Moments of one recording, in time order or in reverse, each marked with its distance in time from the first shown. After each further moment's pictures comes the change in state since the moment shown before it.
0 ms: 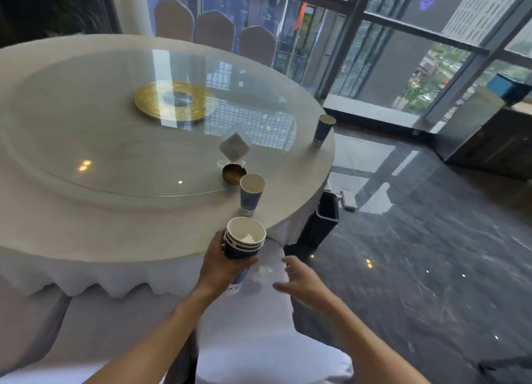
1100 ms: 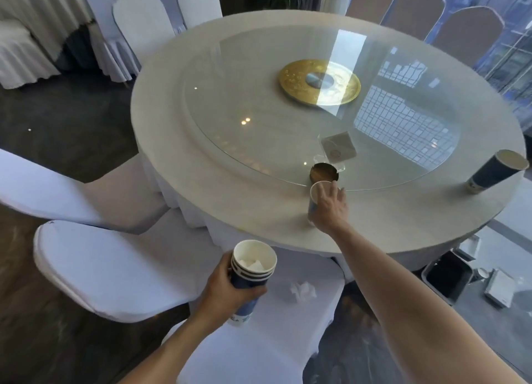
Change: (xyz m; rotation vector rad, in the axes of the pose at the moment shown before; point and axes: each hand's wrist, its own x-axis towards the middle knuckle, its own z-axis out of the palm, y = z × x) left_hand -0.040 -0.041 0.077 0.014 0.559 -0.277; right_hand 0.278 -0.101 -0.037 -0.732 0.023 -0.534
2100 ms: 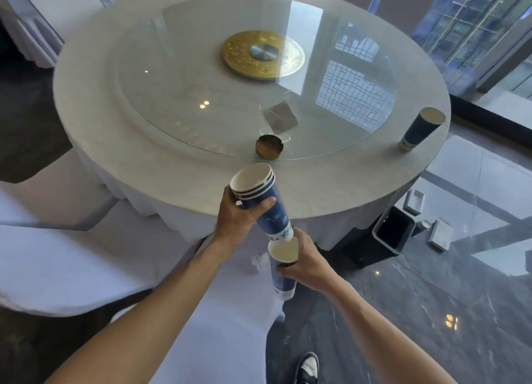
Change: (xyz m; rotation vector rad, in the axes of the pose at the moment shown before) left_hand 0.046 0.109 0.136 -0.213 0.073 0.122; right_hand -0.181 0.117 0.037 0.602 -0.215 -0.048
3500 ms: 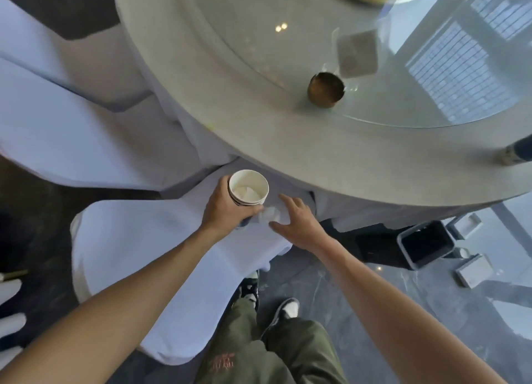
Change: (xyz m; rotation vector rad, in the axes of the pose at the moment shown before) left_hand -0.049 -0.138 0.009 0.363 0.227 -0.266; right_hand 0.080 0.057 0.016 -0.439 -0.447 -0.126
